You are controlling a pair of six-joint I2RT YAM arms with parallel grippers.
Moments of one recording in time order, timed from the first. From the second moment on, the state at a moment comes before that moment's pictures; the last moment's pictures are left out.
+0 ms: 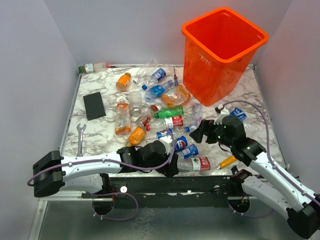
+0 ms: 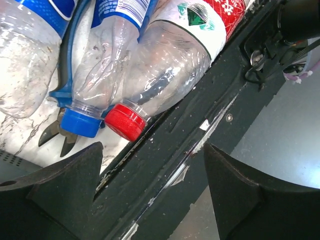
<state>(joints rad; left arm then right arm) -1.24 1.13 0.63 -0.22 0.00 -0.67 0.56 0.78 0.59 -0.34 -0.10 0.52</state>
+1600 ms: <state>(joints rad) -1.38 1.49 1.05 -0.35 -0.02 0.14 0.56 0.49 0.79 -0.46 0.18 0.63</state>
